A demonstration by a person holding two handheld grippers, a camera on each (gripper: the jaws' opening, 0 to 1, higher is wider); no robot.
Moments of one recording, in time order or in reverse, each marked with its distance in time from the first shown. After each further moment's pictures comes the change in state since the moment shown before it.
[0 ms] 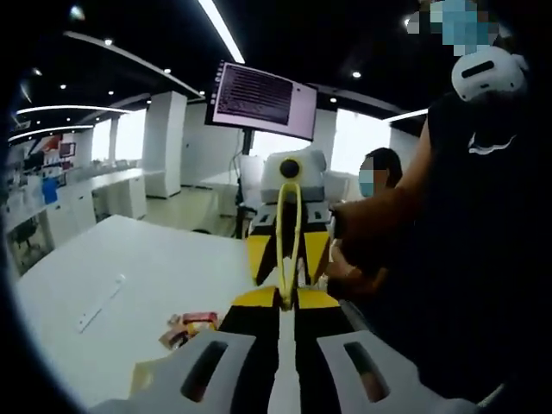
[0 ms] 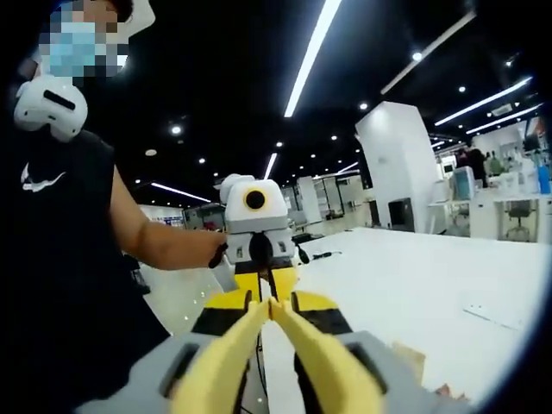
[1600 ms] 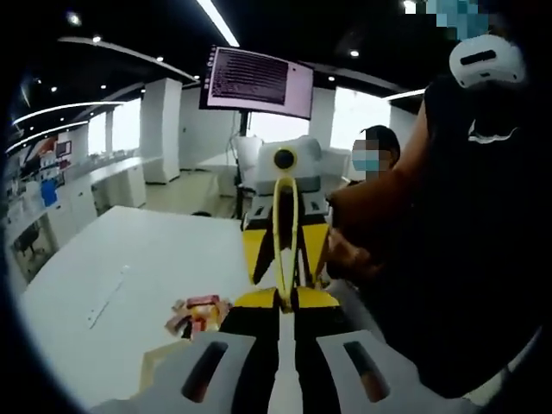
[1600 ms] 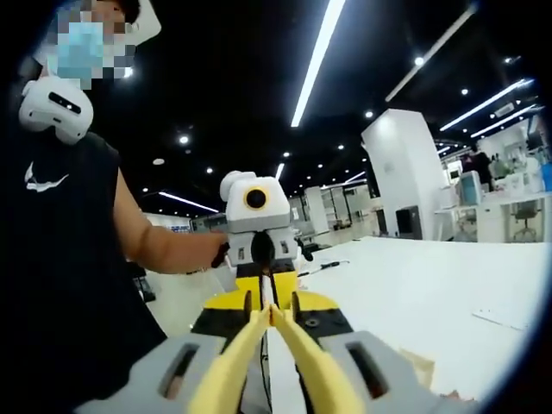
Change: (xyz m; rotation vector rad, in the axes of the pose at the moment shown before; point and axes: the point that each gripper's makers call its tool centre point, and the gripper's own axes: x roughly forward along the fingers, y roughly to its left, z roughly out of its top) left arm -0.002 -0.006 -0.016 0.043 0.180 -0.009; right arm 0.009 0.010 -0.006 -0.026 -0.034 0.038
